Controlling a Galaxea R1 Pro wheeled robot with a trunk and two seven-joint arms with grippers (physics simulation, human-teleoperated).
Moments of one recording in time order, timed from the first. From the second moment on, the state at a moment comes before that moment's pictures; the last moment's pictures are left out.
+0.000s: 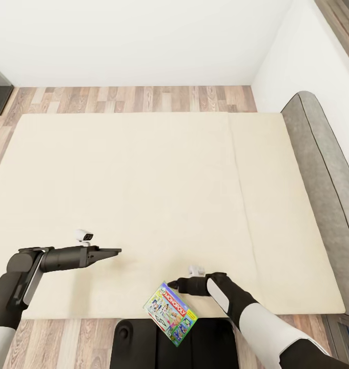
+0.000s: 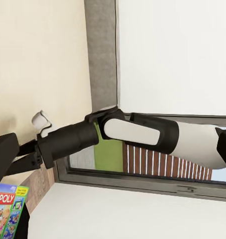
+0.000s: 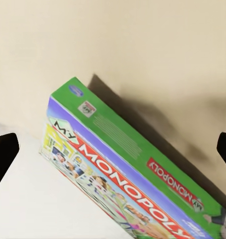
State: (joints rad) left arm -0.57 0.30 0.13 -1.25 0.14 0.95 -1.57; right arm -0.77 0.10 0.42 -0.41 -0.56 0.51 0.30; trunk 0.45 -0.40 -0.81
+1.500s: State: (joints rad) left arm -0.57 0.30 0.13 -1.25 0.14 0.95 -1.57; right arm -0.64 -0.12 0.43 -0.63 -0.54 0.73 0.64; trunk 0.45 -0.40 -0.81
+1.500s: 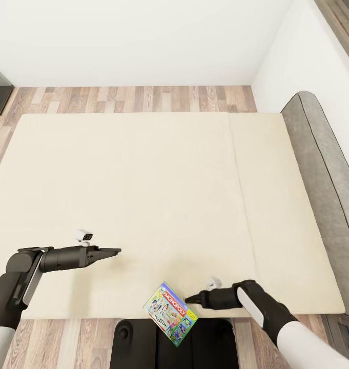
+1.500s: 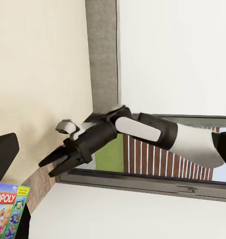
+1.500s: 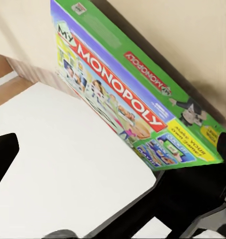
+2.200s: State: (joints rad) left arm -0.57 0.30 0.13 -1.25 0.14 0.95 -1.57; right arm -0.50 -0.21 0.45 -0.63 -0.48 0.65 0.64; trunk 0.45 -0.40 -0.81
